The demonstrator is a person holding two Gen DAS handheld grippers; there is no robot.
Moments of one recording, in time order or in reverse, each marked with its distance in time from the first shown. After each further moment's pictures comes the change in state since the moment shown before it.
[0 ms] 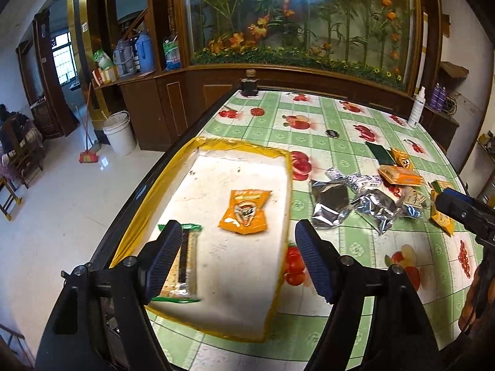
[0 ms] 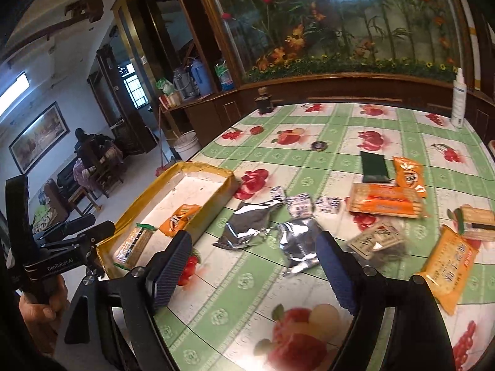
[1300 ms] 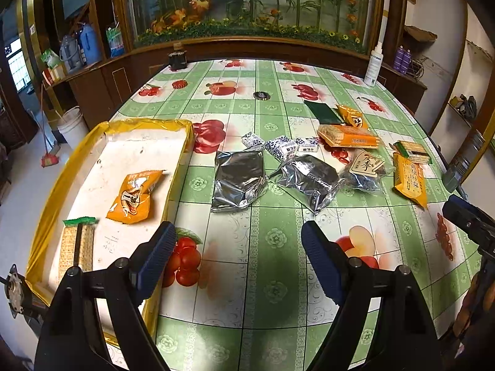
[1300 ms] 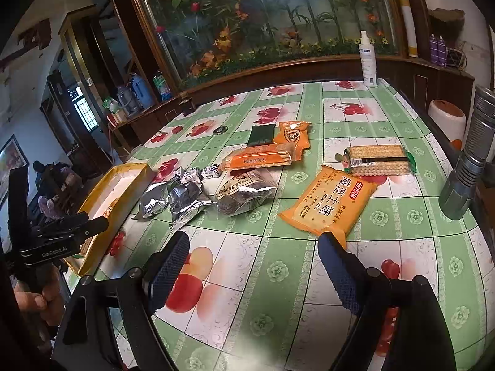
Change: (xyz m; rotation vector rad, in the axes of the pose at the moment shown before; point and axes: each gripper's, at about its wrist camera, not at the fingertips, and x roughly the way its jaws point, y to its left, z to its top) left arm 0.035 -0.097 -0.013 0.104 0.133 -0.158; right arm -0.068 -0.105 -0.060 0.166 -0.007 -0.186
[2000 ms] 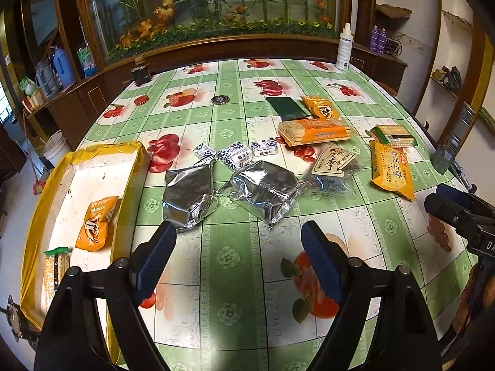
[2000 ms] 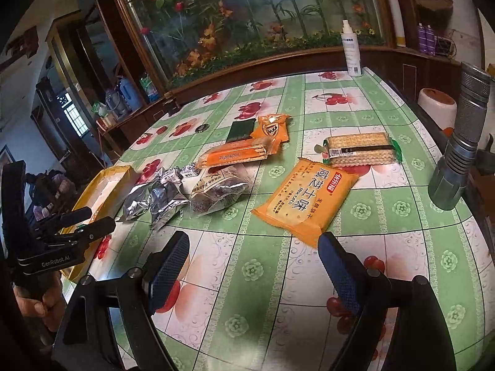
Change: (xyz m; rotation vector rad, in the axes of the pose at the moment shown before) left arm 0.009 -0.052 0.014 0.137 -0.002 -0.033; right arm 0.006 -0.022 -0.001 0.048 0.021 -0.033
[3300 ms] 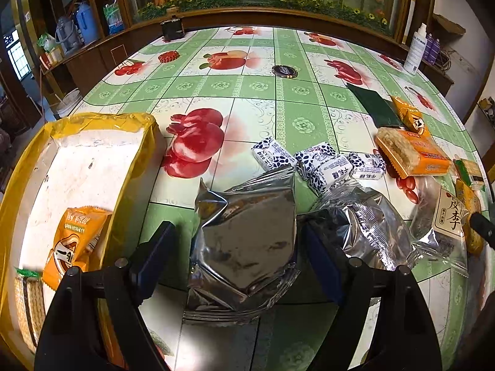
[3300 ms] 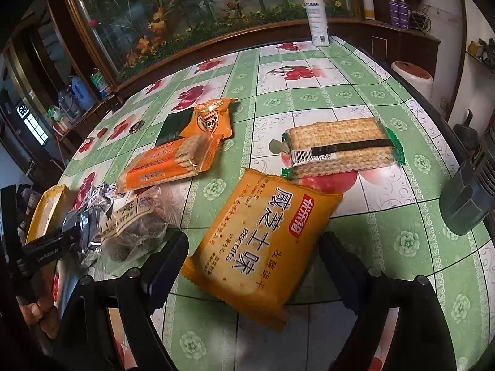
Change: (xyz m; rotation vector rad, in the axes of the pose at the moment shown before) left arm 0.111 0.059 0.025 -0.165 0.117 0.082; right arm 0.083 -0.041 0.037 0.117 0.104 -0.167
